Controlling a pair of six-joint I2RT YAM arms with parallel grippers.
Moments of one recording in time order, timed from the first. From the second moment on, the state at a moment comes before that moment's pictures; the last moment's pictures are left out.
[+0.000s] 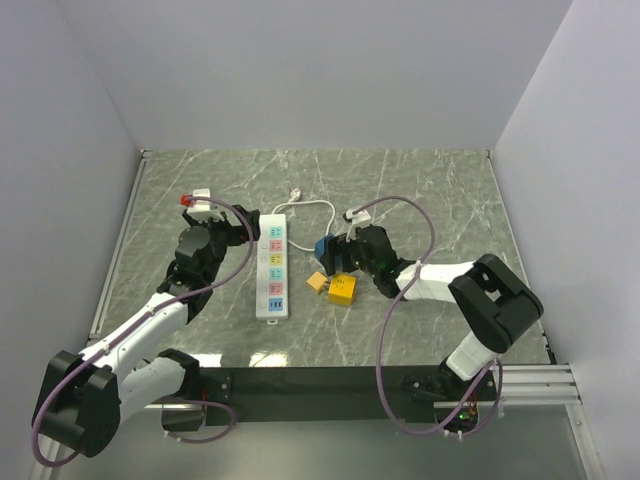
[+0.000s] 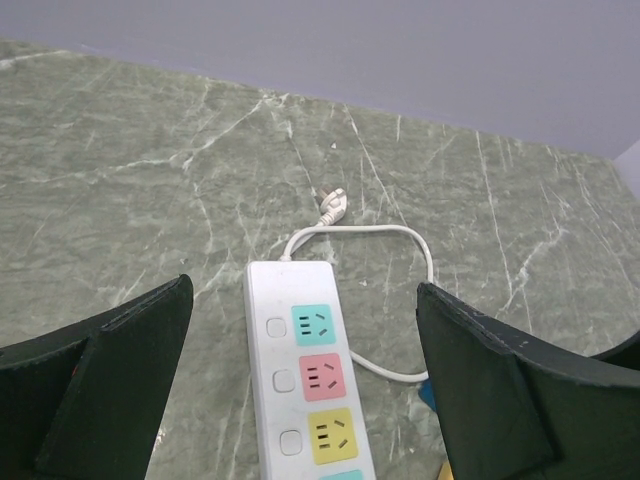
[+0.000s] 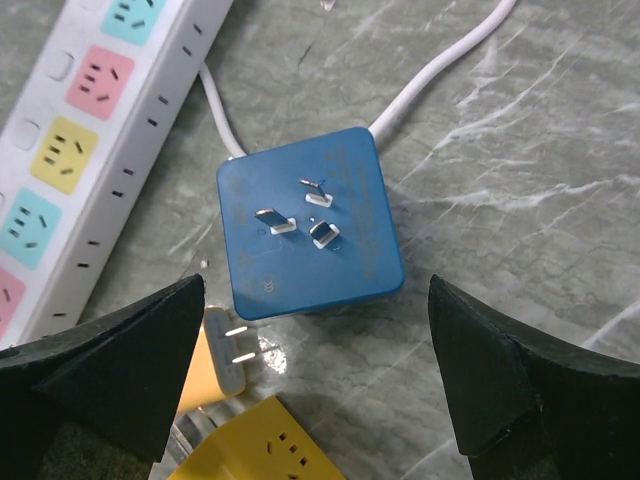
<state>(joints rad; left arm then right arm) -0.38 1.01 0.49 0.46 -0.20 -0.36 0.66 1.60 0.65 0.47 0.01 0.28</state>
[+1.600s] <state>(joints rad) -0.43 0.96 0.36 0.80 0.72 -0.27 0.52 1.38 0.71 0.37 -0.87 0.07</state>
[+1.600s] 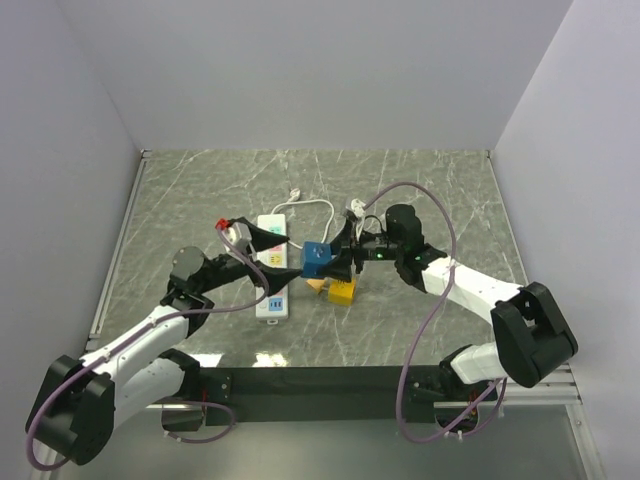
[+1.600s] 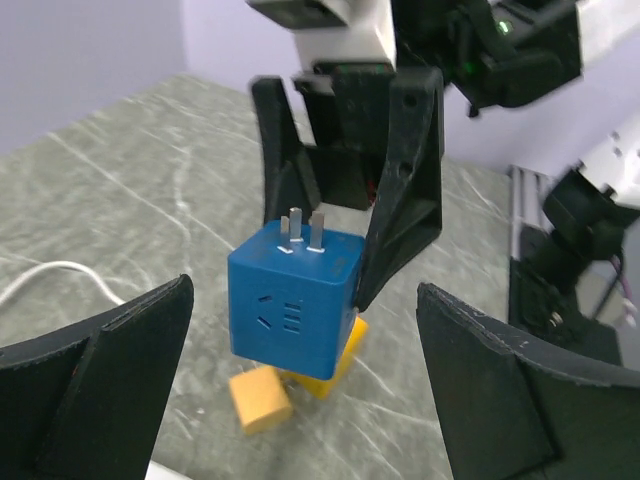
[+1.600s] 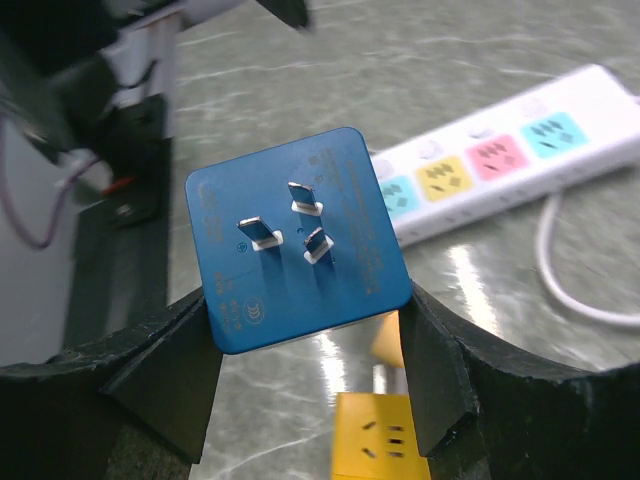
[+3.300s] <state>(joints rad) -0.61 1.13 0.54 0.52 0.62 -0.16 0.53 1.19 0.63 0.42 -0.84 0.06</state>
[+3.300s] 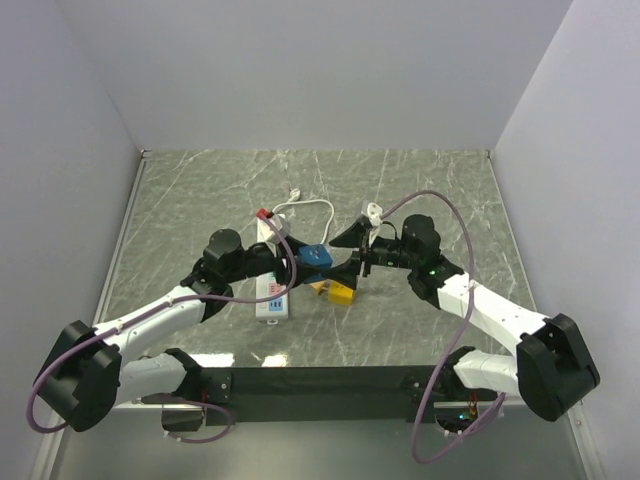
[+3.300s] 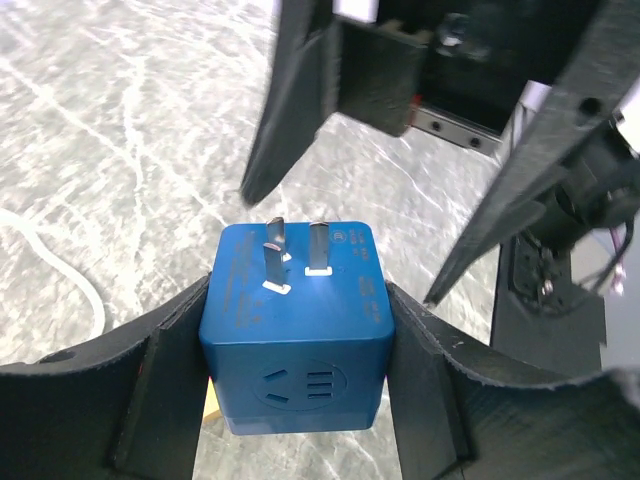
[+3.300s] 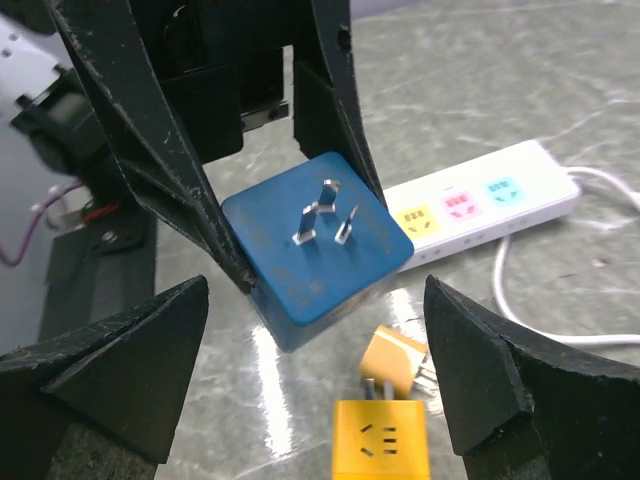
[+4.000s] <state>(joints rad) -0.55 1.16 0.46 1.02 0.41 -0.78 0.74 1.07 0.28 1.07 -0.24 0.18</state>
